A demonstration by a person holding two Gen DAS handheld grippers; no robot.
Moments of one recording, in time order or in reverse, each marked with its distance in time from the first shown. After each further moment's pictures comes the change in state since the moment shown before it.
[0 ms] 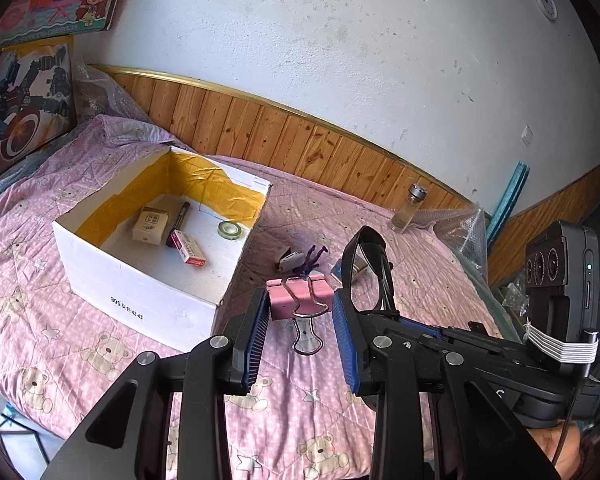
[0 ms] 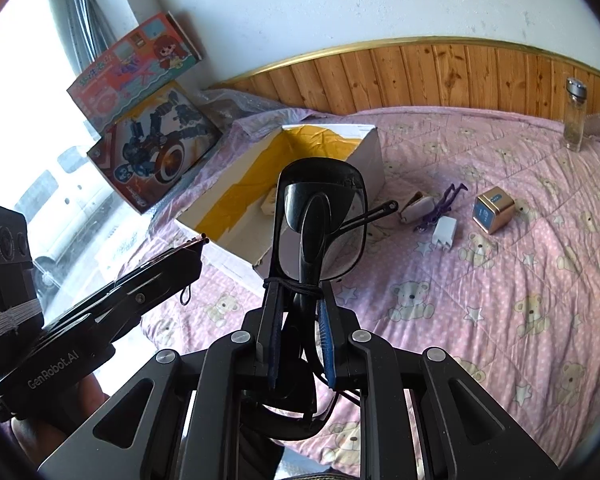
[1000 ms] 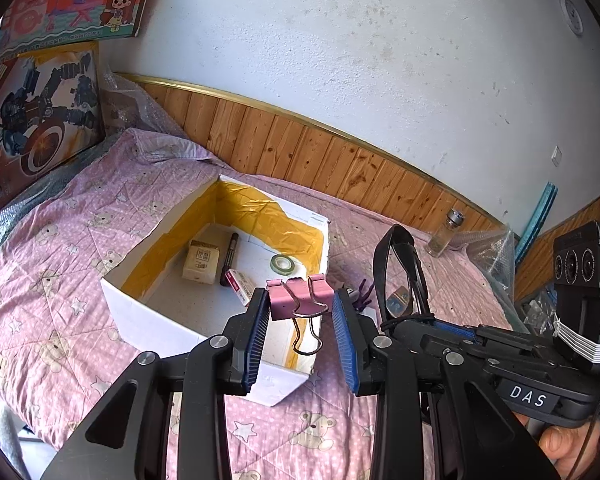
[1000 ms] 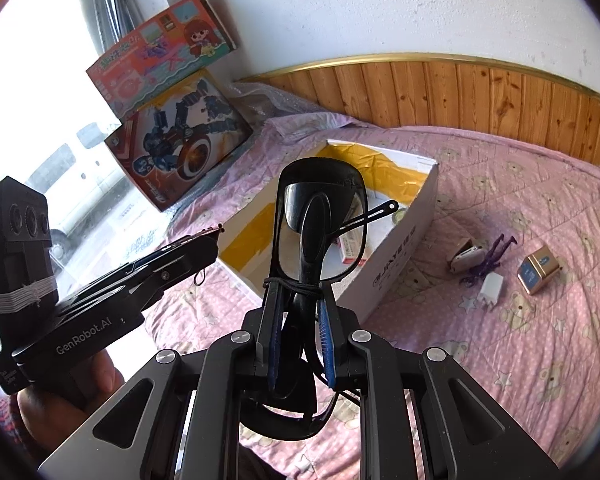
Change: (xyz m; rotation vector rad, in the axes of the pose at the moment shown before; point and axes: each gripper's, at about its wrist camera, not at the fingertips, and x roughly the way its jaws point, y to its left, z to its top) left arm 0.008 0.067 0.060 -0.025 -0.023 0.082; right arm 0.046 0.047 0.064 -0.106 0.034 0.062
